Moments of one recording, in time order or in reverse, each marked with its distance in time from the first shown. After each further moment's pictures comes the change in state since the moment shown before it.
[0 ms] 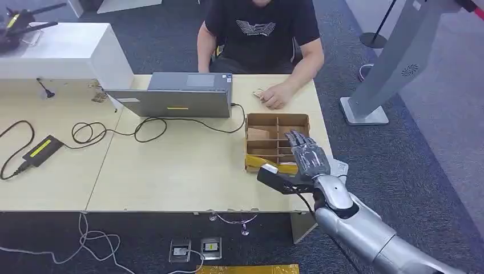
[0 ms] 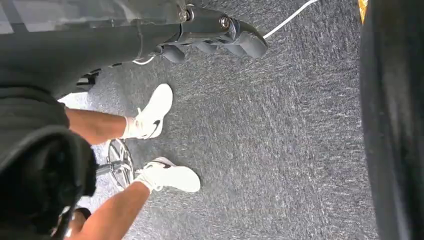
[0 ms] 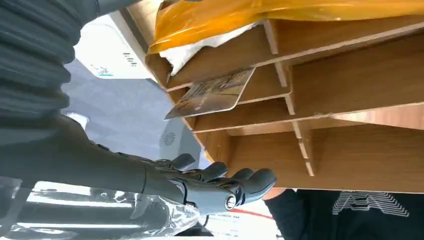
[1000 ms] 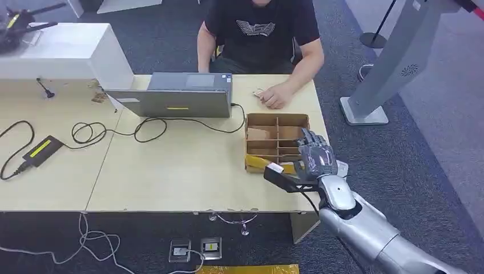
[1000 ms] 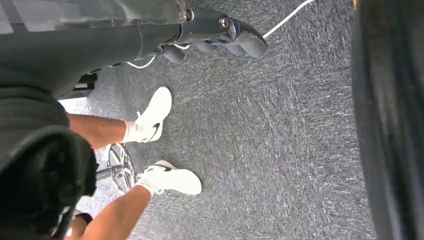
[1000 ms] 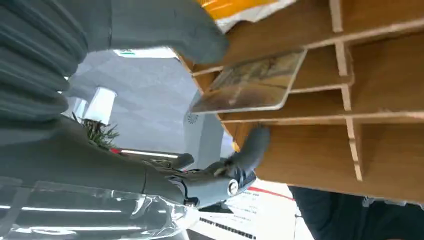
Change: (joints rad) left arm -0.004 0.000 0.000 0.000 -0.023 -0.014 -0.011; right arm 0.001 -0.008 -0.013 0.046 0.127 -0.001 0.048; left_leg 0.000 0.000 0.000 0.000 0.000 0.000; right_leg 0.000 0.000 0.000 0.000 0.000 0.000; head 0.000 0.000
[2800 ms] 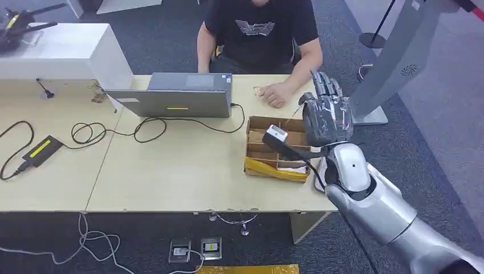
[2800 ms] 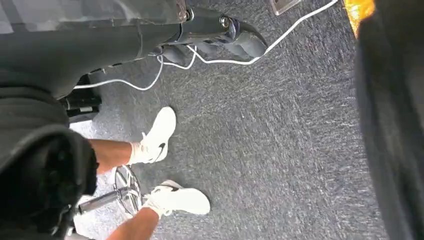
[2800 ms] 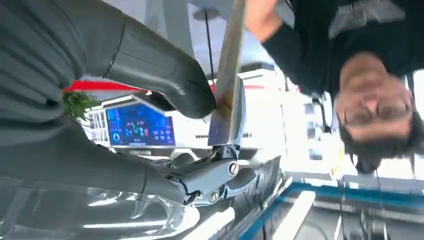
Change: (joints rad) left arm -0.045 -0.006 -0.023 0.000 -0.065 -0.023 -0.019; right arm -0.114 -0.035 -0.112 -0.280 0.217 -0.099 0.048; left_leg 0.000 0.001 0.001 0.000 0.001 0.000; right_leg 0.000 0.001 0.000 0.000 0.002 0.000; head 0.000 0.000
